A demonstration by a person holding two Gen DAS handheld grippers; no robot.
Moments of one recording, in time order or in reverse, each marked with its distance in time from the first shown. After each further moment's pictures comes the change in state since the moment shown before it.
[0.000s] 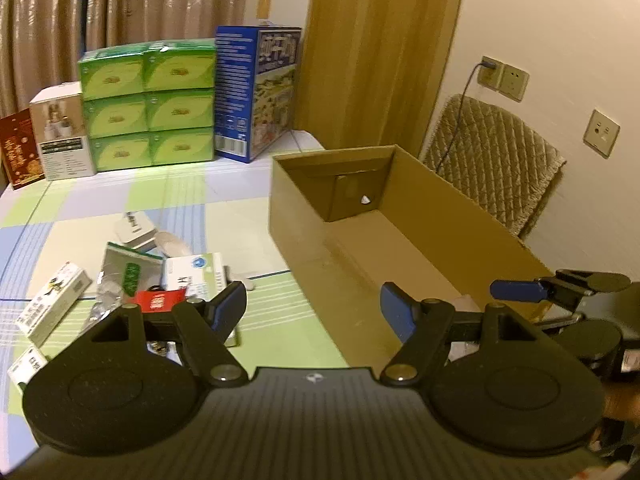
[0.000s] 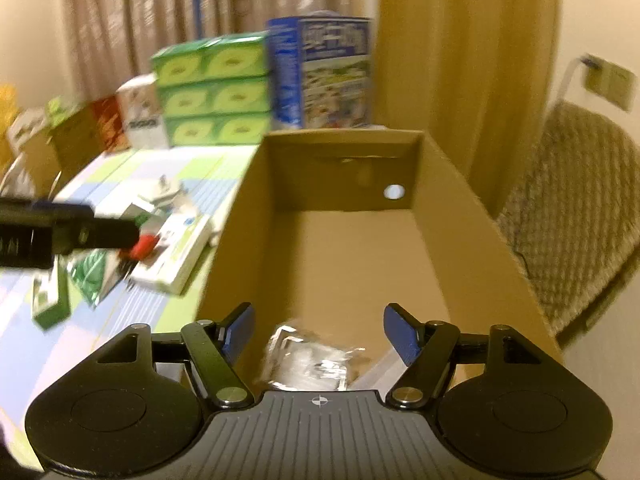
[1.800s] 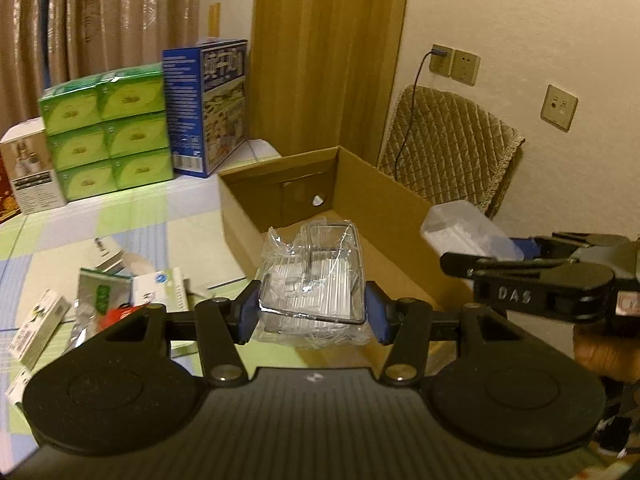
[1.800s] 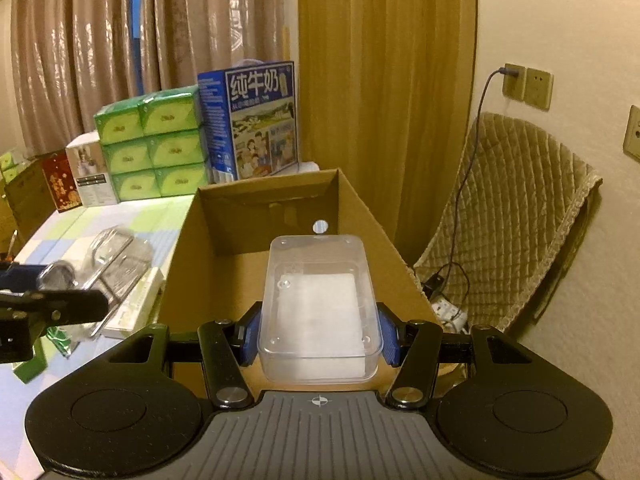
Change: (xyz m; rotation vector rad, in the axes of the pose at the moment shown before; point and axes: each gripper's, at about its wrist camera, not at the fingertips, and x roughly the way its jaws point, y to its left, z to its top) left arm -0.015 -0.052 0.010 0.118 0.007 -0.071; right arm -0.048 -0.040 -0.003 0.172 -0.115 -0.163
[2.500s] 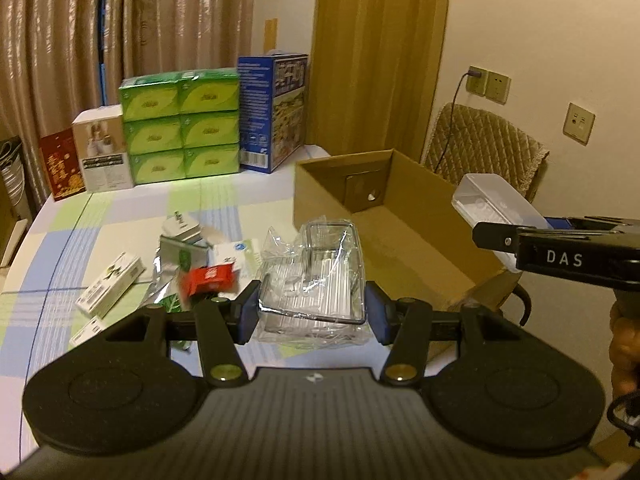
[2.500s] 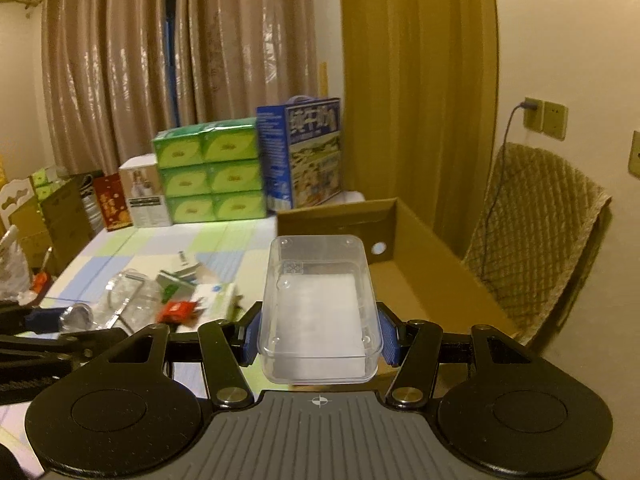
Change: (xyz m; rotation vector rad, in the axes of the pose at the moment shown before) left arm -0.085 0.044 -0.049 -0.056 -0.056 0.105; right arm -0.065 0.076 -0.013 -0.001 -0.100 0.050
